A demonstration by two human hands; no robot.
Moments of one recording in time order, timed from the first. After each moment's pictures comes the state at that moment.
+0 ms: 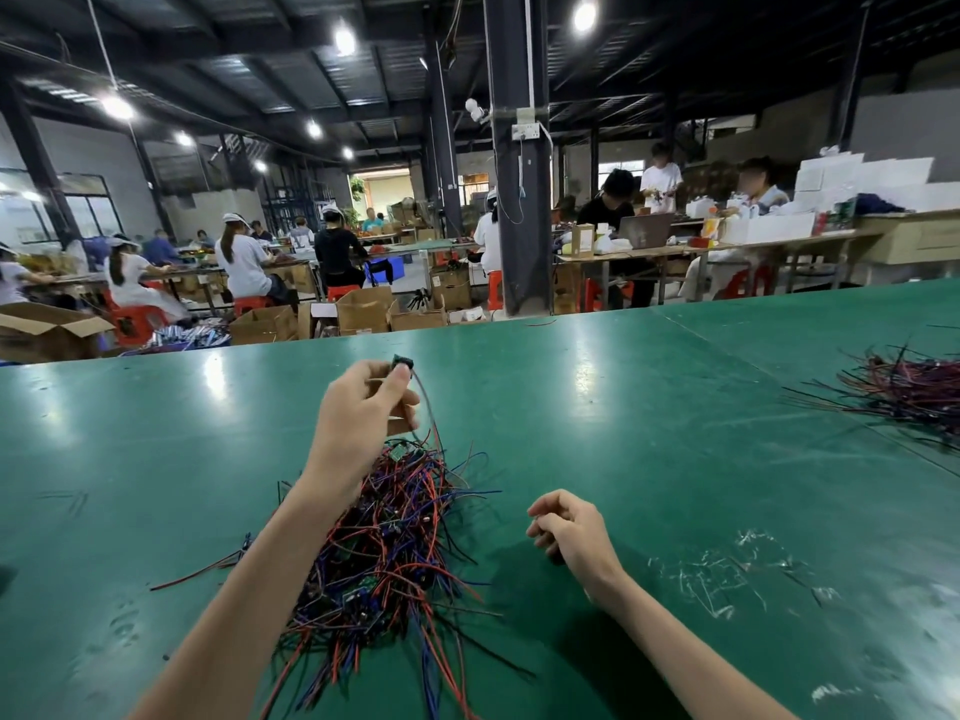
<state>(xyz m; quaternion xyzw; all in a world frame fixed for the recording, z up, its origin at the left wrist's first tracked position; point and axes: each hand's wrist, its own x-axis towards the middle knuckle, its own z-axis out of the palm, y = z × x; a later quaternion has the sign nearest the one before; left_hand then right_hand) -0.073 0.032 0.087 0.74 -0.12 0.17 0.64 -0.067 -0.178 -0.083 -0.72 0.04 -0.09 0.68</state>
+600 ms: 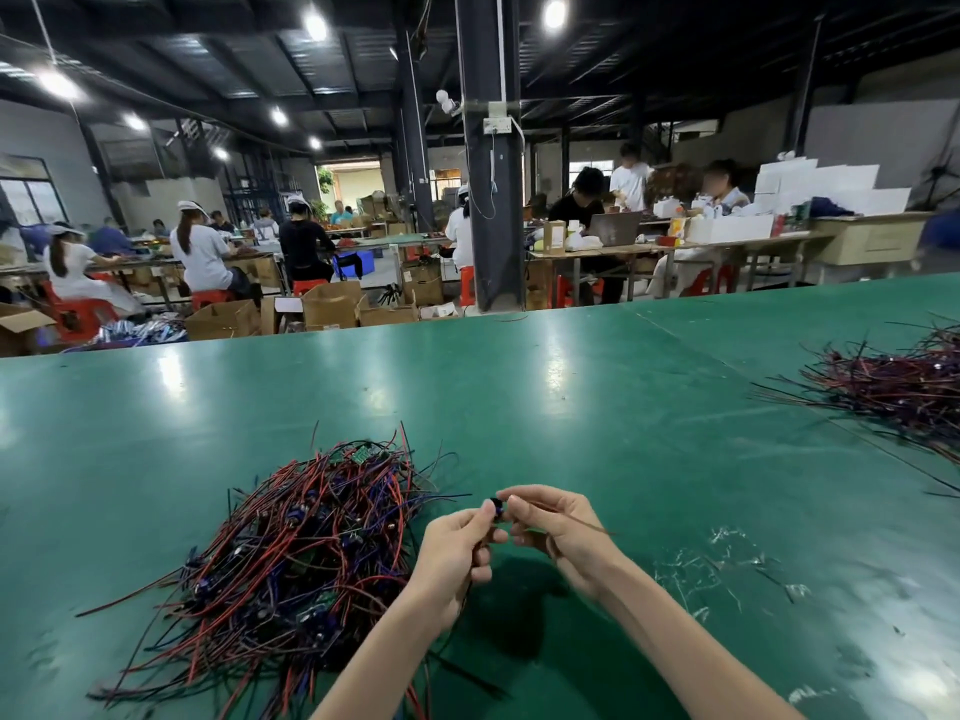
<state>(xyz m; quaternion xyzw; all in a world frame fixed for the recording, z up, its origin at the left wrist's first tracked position) -0.070 -0.051 -0.048 0.62 0.00 -0.15 0.77 -0.068 -0.195 -0.070 -0.58 -0.04 -0.01 0.82</state>
